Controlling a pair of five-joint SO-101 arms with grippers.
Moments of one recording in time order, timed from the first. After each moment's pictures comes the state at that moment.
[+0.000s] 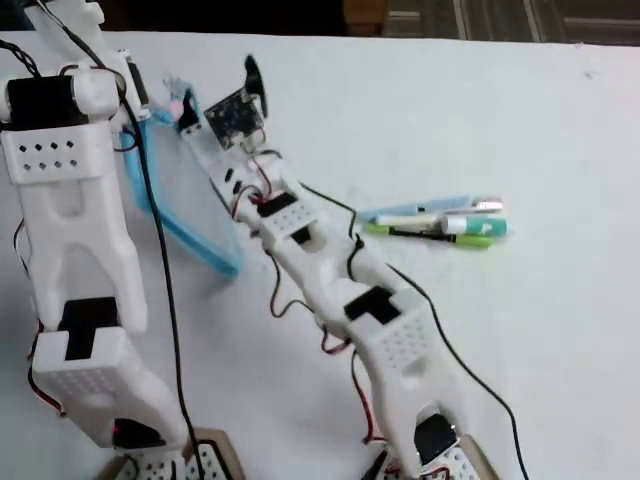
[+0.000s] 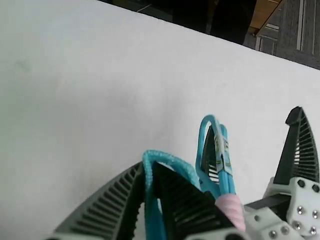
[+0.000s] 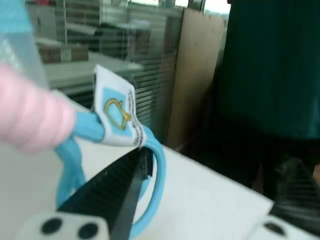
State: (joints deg) left arm -10.5 16.7 -48.0 93.4 12.2; right arm -38.4 38.2 -8.3 -27.5 6.9
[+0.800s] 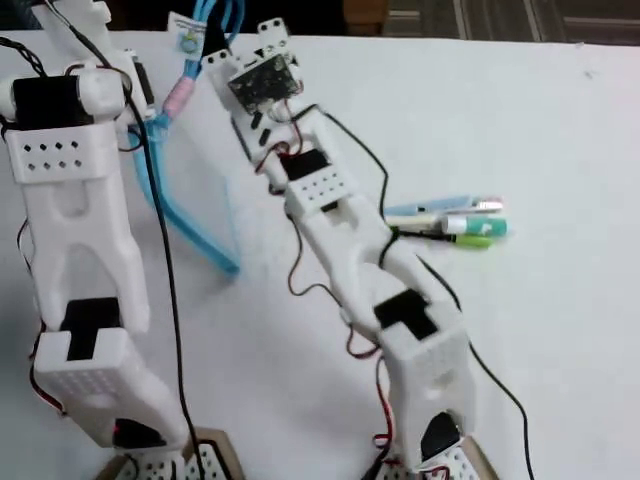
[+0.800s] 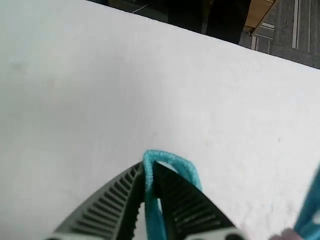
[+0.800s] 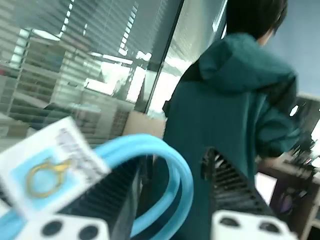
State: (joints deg) left arm -9.9 16.7 -48.0 93.4 12.1; right arm -31.0 23.8 -11.2 -30.6 18.6
